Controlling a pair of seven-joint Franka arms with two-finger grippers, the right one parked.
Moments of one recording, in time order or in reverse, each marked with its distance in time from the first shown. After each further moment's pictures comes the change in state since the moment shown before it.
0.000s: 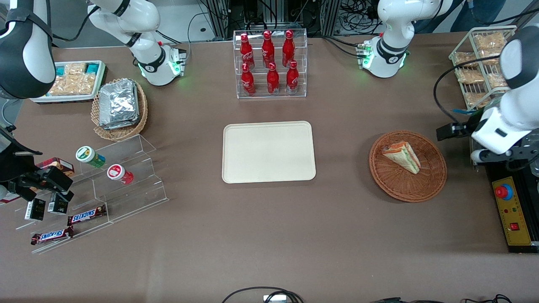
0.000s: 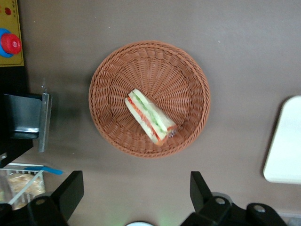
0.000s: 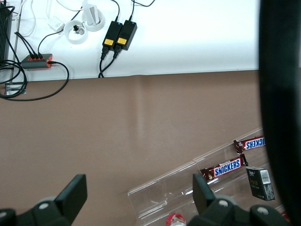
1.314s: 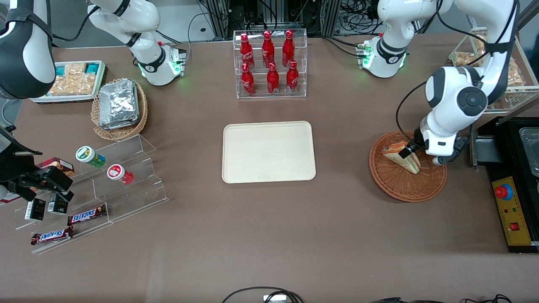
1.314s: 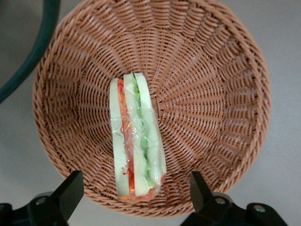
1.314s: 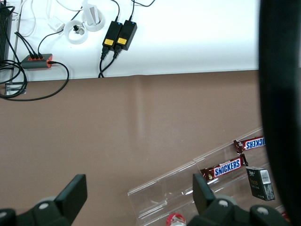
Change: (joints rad) arm -0.025 -0.043 -0.007 -0.642 0.000 0.721 -0.595
